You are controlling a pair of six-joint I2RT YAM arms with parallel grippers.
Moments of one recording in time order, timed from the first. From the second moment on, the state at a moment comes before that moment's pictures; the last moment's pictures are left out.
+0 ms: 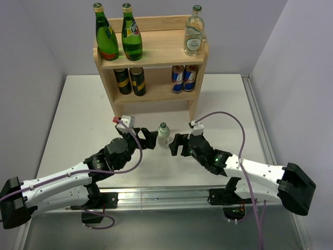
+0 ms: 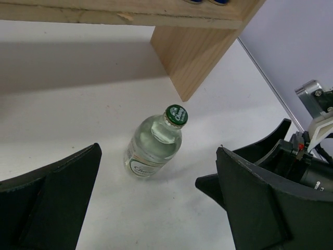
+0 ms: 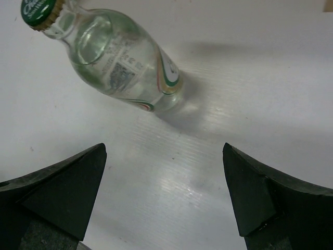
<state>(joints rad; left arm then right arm) -1.05 0.89 0.55 0.20 -0.57 -0.49 0.92 1.01 0.43 0.07 0.36 0.64</state>
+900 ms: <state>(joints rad) -0.94 0.83 0.45 0.20 -0.56 -0.49 1.00 1.52 0.57 0.44 0.51 0.56</state>
